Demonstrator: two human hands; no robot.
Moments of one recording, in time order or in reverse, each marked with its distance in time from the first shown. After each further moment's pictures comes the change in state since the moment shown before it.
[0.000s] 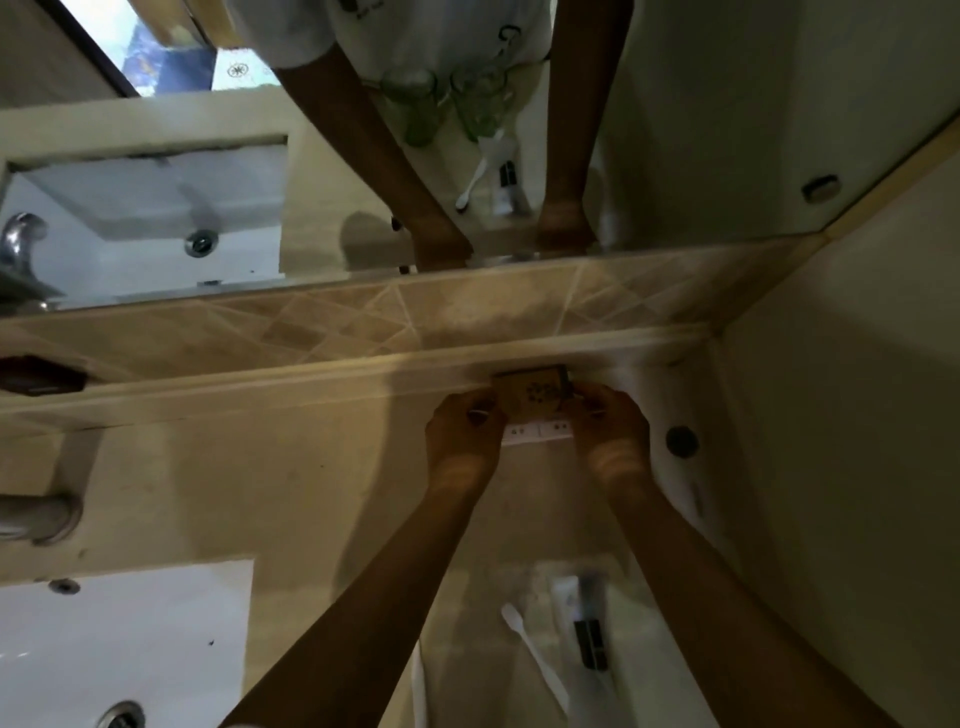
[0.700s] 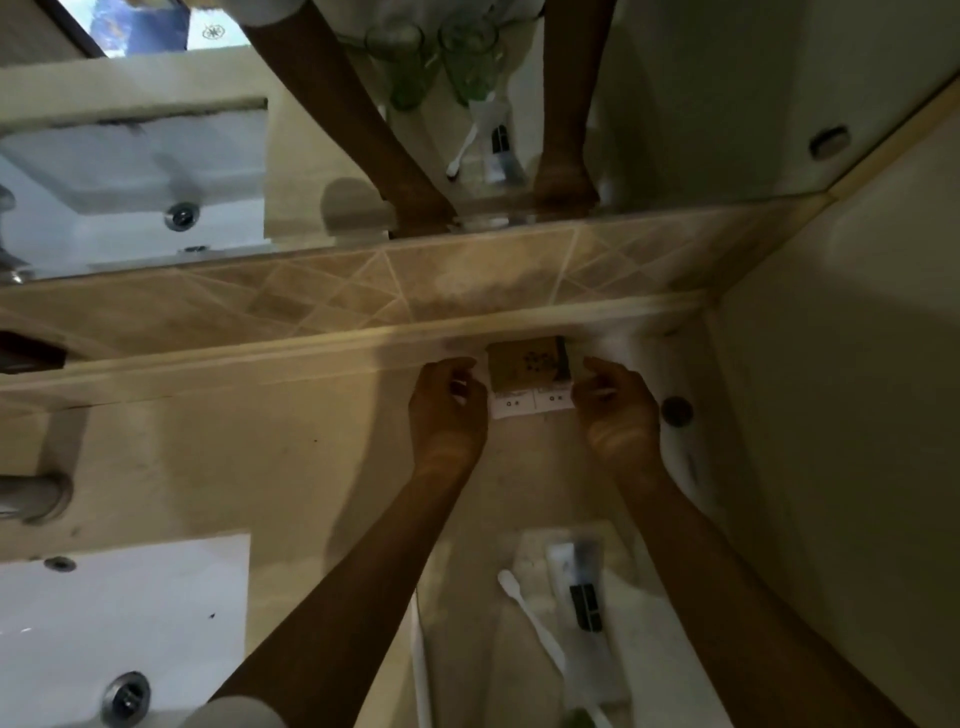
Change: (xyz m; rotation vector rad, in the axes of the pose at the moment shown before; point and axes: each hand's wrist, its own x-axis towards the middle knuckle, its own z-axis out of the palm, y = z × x) left_hand -0.009 -0.007 -0.009 0.017 0.106 0.137; right_hand -0.019 0.014 -0.009 0.337 0.031 -0.020
